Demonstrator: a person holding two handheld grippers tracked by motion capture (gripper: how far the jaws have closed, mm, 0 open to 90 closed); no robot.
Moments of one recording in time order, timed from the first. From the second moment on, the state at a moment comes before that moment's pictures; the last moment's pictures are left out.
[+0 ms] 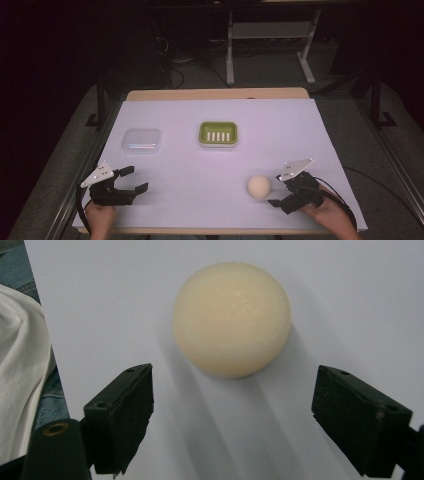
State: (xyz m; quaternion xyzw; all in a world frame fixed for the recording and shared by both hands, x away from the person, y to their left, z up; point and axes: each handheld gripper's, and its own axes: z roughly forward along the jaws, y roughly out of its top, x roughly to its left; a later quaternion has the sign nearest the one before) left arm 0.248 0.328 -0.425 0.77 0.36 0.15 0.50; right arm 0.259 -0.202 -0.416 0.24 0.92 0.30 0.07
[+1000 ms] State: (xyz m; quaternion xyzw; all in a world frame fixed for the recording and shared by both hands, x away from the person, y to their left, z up) left arm 0.249 0.328 -0.427 0.77 0.36 0.14 0.50; right arm 0.288 -0.153 -0.428 0.21 0.95 0.25 0.05
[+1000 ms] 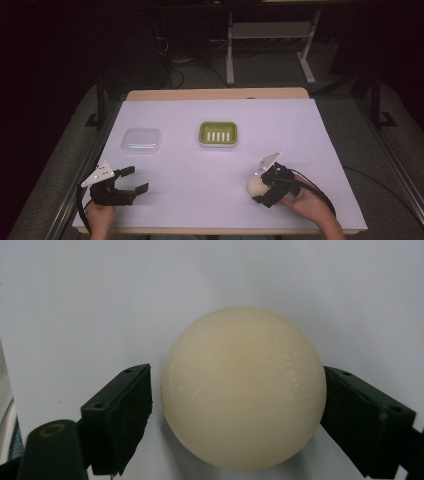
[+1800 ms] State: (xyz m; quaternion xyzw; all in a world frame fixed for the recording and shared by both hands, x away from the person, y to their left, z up) left arm 0.249 0.329 -0.427 0.77 0.36 0.14 0.50; right arm 0.289 -0.146 -0.431 0.20 0.95 0.23 0.06
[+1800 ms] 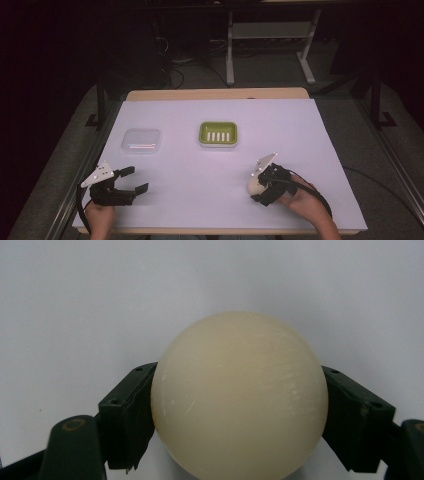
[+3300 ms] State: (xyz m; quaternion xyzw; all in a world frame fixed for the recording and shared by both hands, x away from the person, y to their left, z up) left arm 0.250 0.333 -0.428 0.77 0.36 0.15 0.50; right arm 0.334 -0.135 -0.392 0.20 0.94 0.27 0.04
